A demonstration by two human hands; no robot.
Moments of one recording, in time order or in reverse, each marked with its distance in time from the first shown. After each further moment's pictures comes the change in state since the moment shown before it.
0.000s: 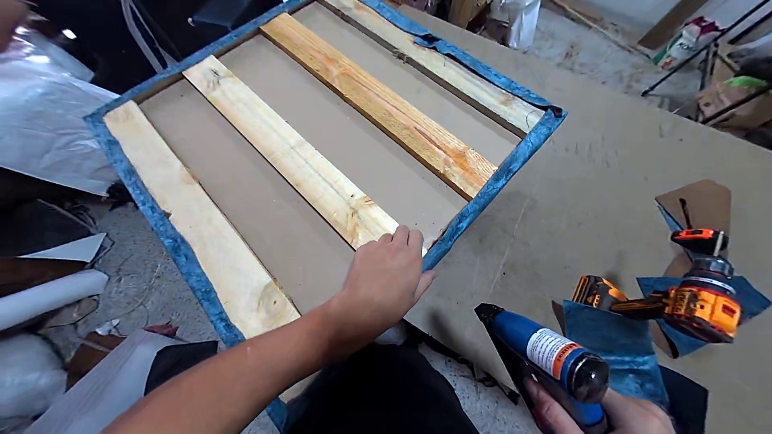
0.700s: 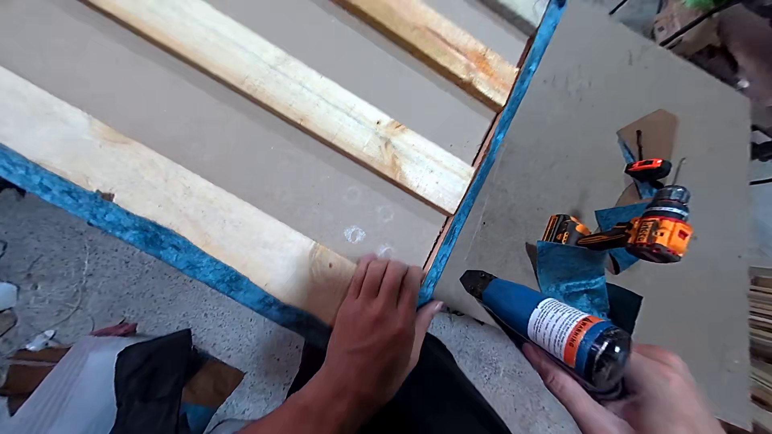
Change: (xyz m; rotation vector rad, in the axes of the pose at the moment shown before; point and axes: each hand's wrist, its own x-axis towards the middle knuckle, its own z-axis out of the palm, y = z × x) left_hand -0.074 0.002 0.071 -0.274 0.405 0.195; right_hand 0.003 -0.040 -0.011 -0.088 -0.066 -0.026
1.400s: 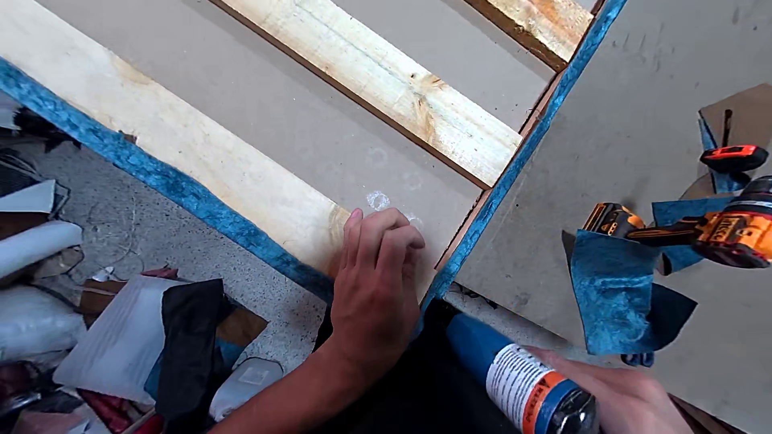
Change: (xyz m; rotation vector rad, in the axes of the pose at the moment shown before) left_hand -0.007 -0.007 -0.003 -0.193 0.239 -0.227; right_hand -0.003 -0.028 0.020 0.088 -0.326 -0.157
